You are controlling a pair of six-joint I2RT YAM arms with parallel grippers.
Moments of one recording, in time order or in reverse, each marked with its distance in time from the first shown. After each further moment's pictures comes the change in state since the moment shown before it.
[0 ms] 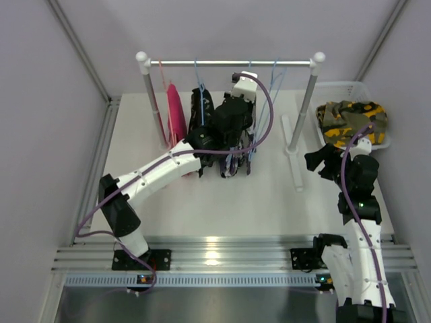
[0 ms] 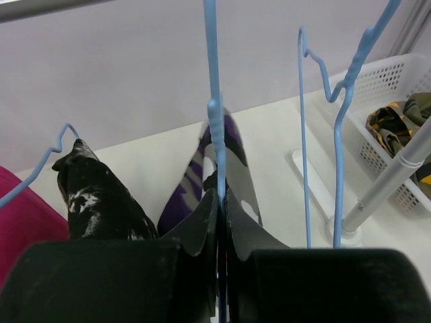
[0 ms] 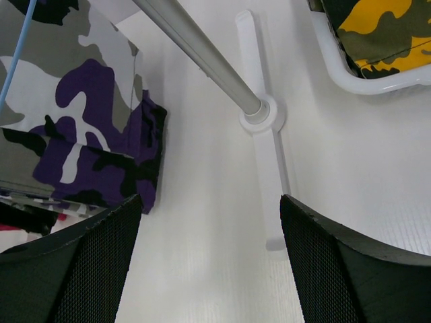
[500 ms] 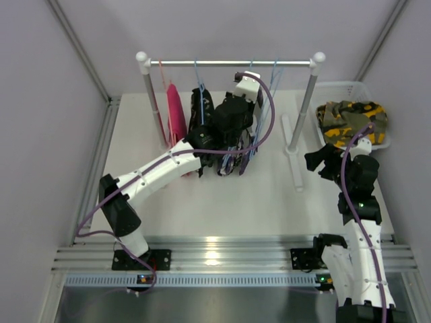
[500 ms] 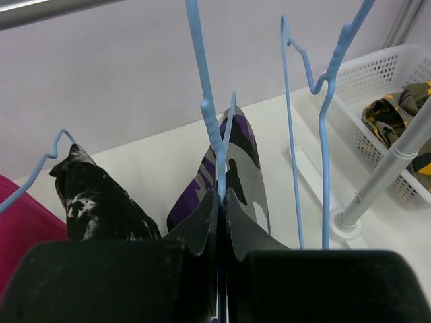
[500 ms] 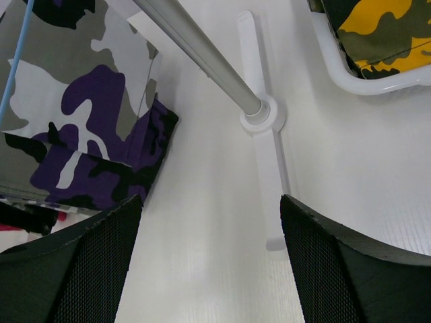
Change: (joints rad) left arm 0.002 0.008 0.023 -0.023 0.032 0.024; right arm 0.000 -0.003 0.000 0.000 0.000 0.000
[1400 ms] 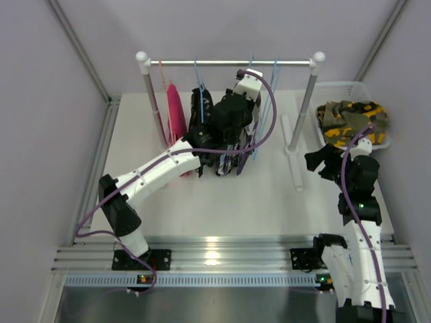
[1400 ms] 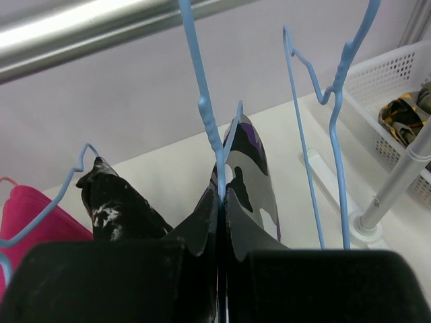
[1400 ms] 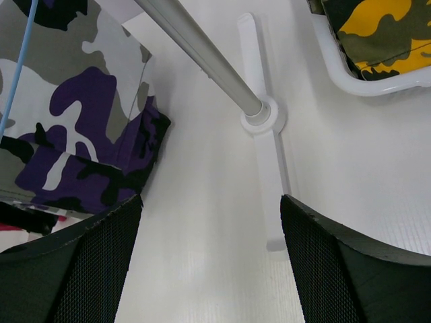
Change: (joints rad) left arm 0.000 0.000 0.028 -0.004 -0.016 0.092; right arm 0.000 -0.008 -0.001 0.000 0.000 0.000
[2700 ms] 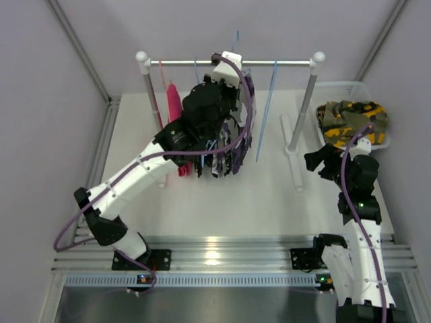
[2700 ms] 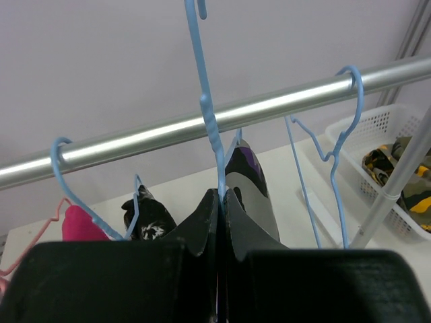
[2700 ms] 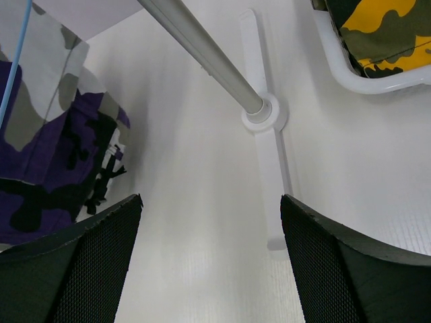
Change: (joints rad) left arm 0.000 -0.124 0.093 -0.071 0.000 0.037; right arm 0.000 0.009 0.000 0.000 -0.007 0.000
